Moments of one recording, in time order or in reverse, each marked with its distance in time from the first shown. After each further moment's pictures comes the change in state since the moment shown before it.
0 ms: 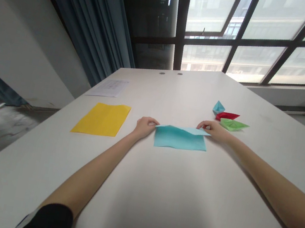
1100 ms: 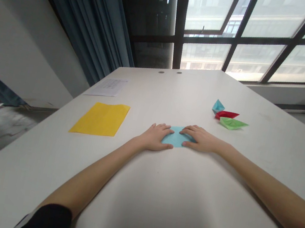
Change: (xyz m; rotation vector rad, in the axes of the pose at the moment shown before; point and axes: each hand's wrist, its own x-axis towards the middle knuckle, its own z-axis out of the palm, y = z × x) left_hand -0.025 0.057 0.007 0.361 -0.405 0.416; right_hand -0.013 -0.038 0.027 -0.416 -0.148 -0.382
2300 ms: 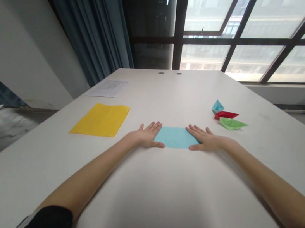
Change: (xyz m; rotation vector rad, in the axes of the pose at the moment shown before) left_hand -0.010 -0.016 -0.018 0.052 -0.431 -0.318; right_hand -0.008 0.017 -0.009 0.085 -0.397 0.271
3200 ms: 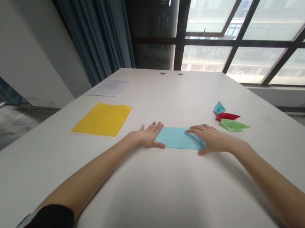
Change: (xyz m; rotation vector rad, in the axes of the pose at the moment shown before) left_hand -0.002 -0.009 0.001 -0.020 -0.024 0.009; right_hand -0.017 -0.029 -0.024 -0.163 0.201 -0.140
